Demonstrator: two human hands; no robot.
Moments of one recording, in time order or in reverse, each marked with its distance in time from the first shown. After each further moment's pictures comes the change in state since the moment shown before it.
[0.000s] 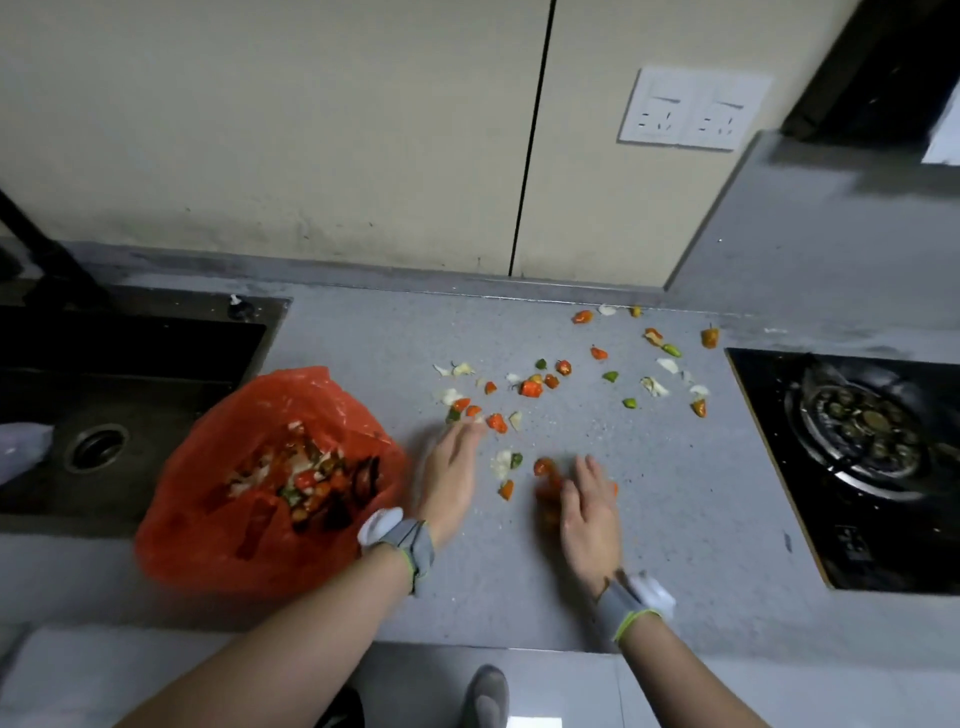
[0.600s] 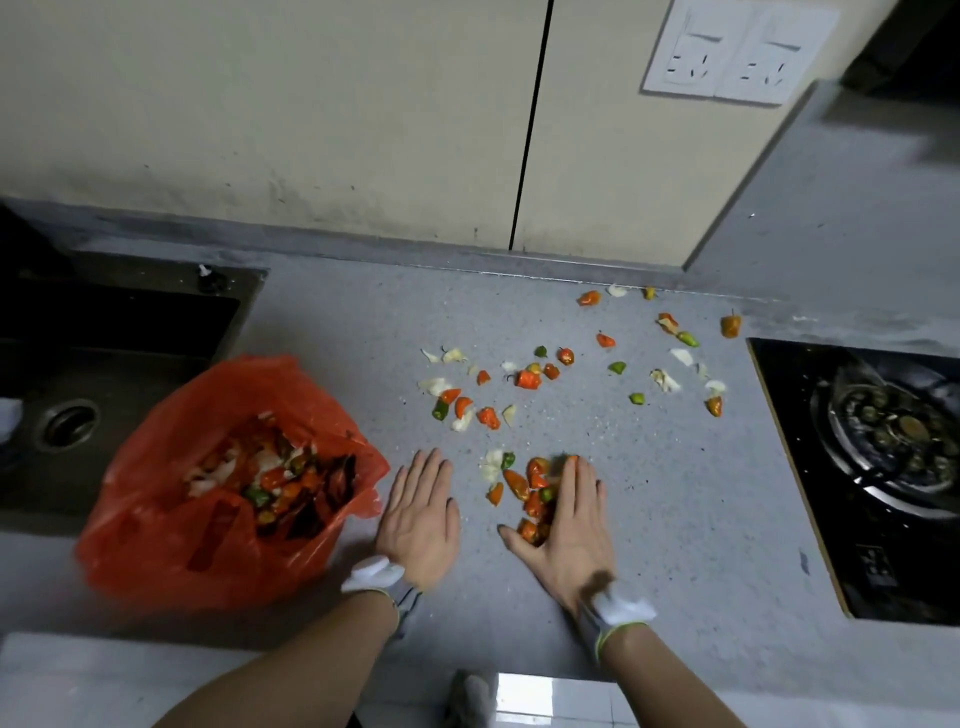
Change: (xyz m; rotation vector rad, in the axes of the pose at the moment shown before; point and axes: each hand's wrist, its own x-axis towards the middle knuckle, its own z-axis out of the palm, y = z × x) left_hand 0.000 -0.113 0.009 1.054 -0.084 0.263; right_hand 0.017 0.035 0.014 -0.490 -0.173 -0.238
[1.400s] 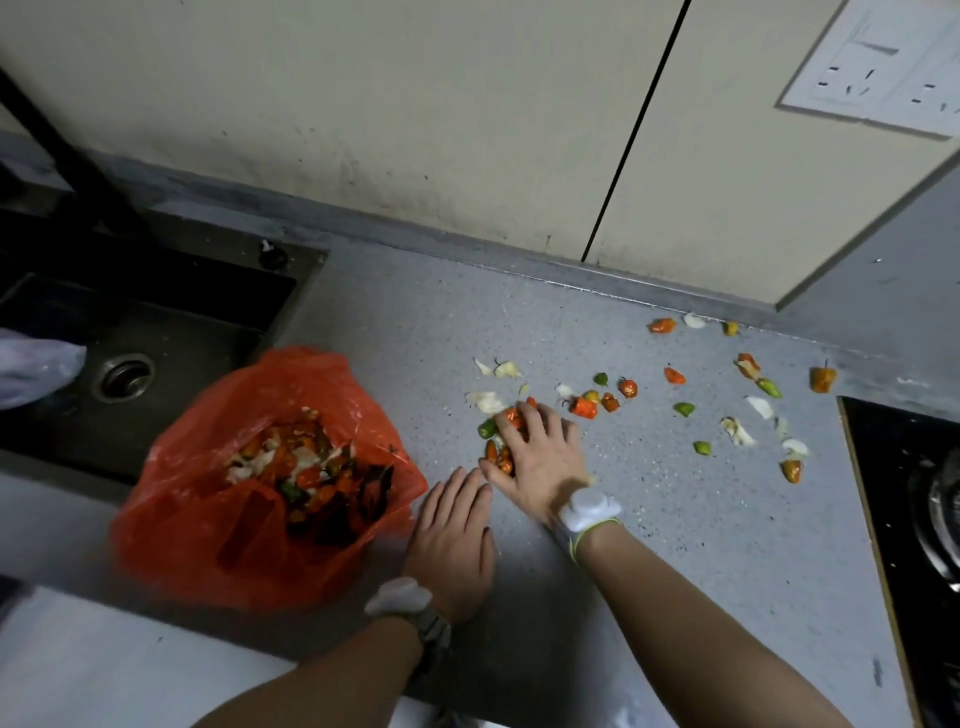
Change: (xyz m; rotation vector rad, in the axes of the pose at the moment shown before) left_hand 0.002 0.002 0.003 -0.006 0.032 -0.045; right_hand 0.139 -0.077 0.006 -0.387 -0.125 -0.465
